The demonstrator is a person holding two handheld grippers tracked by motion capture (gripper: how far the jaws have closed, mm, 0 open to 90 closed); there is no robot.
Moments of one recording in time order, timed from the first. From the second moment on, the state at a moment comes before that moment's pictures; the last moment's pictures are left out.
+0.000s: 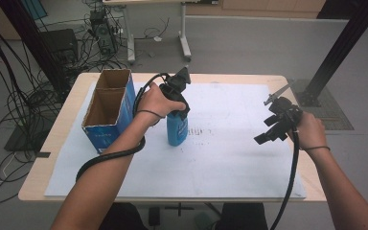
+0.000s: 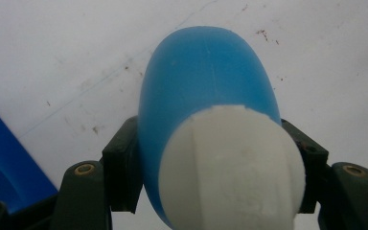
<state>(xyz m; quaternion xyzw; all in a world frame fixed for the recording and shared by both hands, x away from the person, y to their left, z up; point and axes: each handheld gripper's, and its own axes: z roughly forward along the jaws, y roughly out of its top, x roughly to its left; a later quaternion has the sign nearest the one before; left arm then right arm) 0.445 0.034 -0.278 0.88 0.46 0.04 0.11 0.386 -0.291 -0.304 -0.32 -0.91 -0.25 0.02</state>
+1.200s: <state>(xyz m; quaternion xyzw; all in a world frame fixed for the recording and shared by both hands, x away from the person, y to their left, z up) 0.445 0.035 -0.278 0.88 0.47 0.04 0.11 0.388 -0.289 -0.302 -0.32 -0.92 -0.25 0.01</state>
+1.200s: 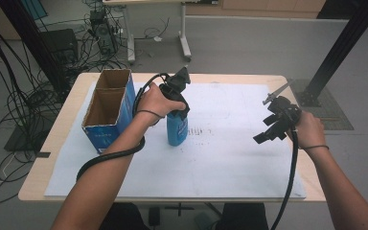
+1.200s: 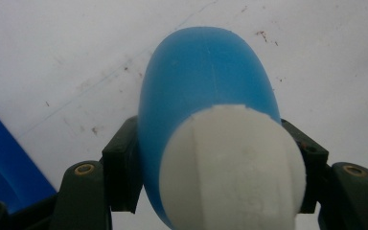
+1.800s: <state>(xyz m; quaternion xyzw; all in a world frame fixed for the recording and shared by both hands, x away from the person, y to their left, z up) 0.445 0.035 -0.278 0.88 0.47 0.04 0.11 0.388 -0.290 -0.302 -0.32 -0.92 -0.25 0.01</state>
